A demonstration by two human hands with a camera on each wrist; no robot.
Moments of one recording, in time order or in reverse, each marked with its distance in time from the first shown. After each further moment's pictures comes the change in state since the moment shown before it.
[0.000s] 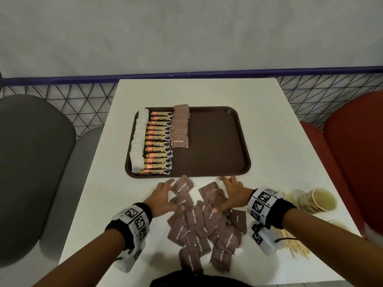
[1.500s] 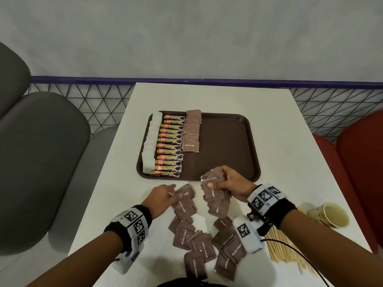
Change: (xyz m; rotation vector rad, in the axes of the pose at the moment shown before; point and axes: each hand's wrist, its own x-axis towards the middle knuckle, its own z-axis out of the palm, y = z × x) left_hand -0.023 0.000 -0.016 0.009 0.225 0.054; right_hand 0.010 -0.042 -0.025 1.128 0.017 -0.273
